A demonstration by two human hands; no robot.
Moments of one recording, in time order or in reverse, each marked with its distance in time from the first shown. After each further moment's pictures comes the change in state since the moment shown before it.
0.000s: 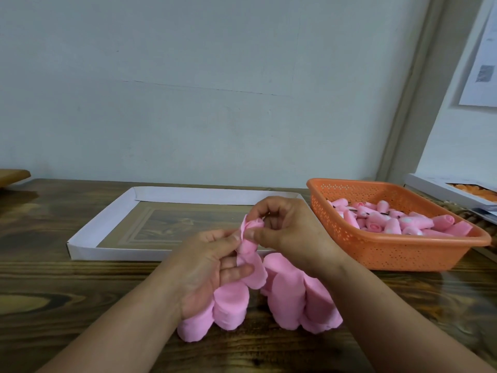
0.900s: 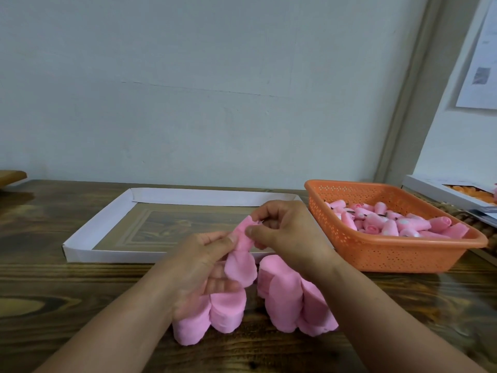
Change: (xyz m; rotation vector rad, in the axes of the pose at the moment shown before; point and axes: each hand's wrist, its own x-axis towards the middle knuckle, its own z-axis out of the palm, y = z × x) left_hand -0.001 0.002 -0.002 0.188 0.020 -0.007; right_hand 0.000 -0.001 0.001 -0.081 0.095 0.074
